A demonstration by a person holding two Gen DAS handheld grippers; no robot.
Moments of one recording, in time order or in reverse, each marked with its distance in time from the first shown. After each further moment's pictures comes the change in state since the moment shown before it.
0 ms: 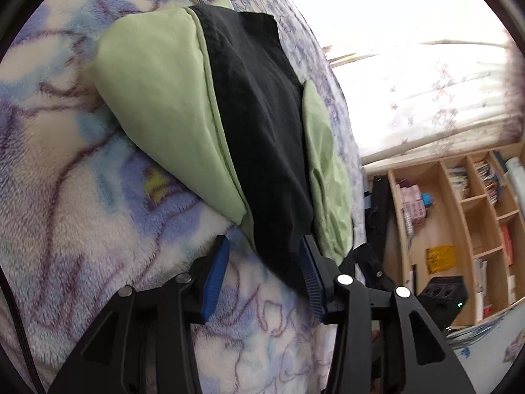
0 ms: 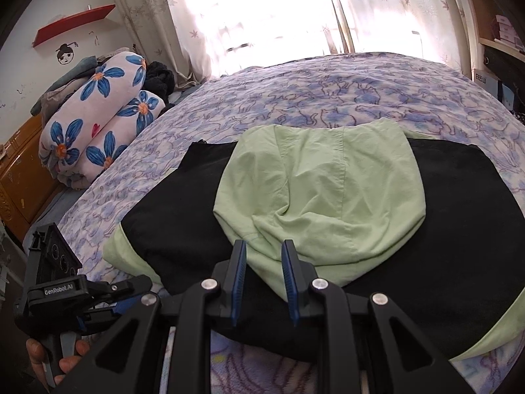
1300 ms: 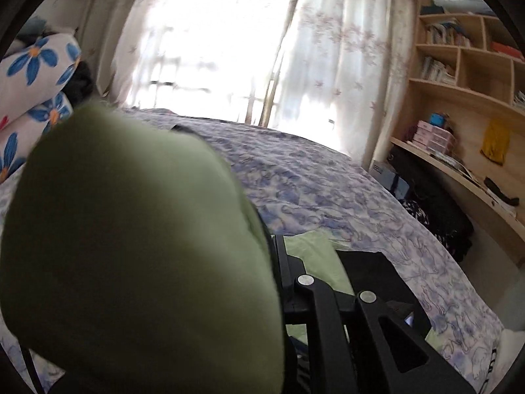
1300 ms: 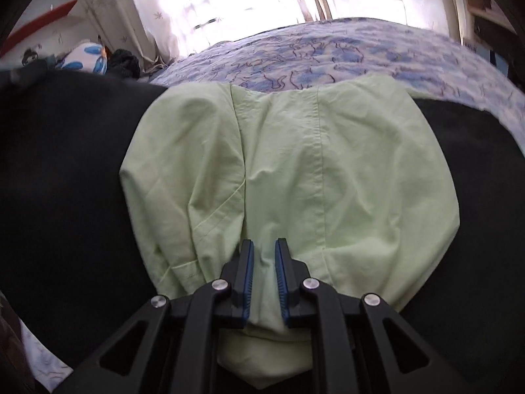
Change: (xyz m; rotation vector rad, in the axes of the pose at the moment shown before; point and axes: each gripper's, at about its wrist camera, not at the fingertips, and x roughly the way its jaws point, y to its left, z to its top) left arm 0.058 -0.253 -0.013 0.880 -0.359 0.269; right arm 0.072 -0.048 0.007 0.134 0.123 -0.035
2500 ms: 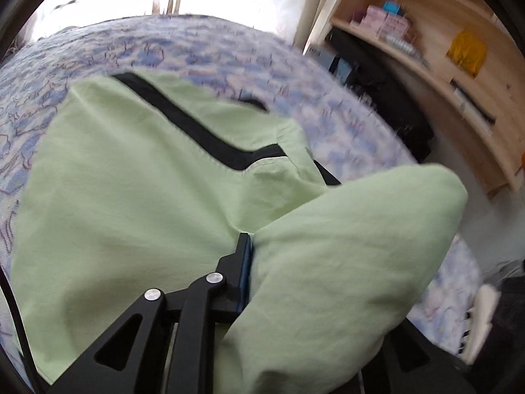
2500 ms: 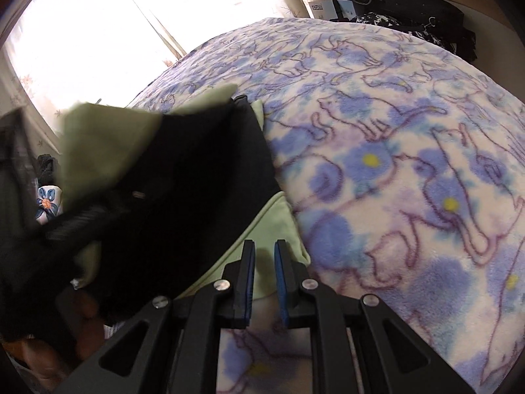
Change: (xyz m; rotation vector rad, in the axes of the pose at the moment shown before) left arm 0.141 -0.192 -0.117 0.081 0.520 -0.196; right arm -0.176 -0.189 -0.070 0.416 -0.120 -0.248
